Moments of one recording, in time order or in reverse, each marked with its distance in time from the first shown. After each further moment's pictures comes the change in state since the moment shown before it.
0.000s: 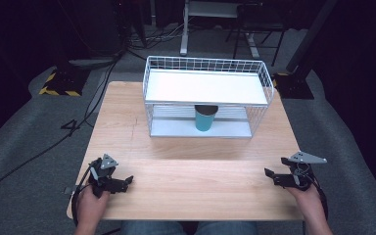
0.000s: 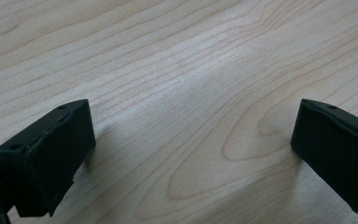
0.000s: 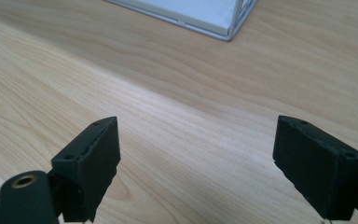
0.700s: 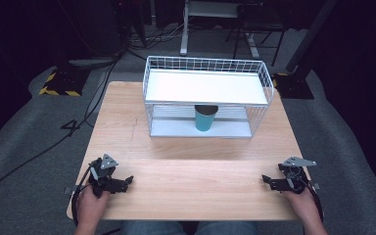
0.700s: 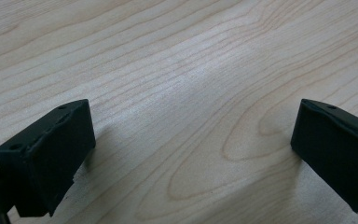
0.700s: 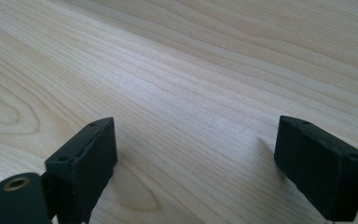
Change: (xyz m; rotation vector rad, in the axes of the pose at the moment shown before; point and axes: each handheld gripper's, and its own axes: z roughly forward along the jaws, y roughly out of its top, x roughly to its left) left arm 0.000 0.000 0.000 0.000 0.000 0.000; right arm -0.007 -0.026 0.028 0.091 -0.010 -0.018
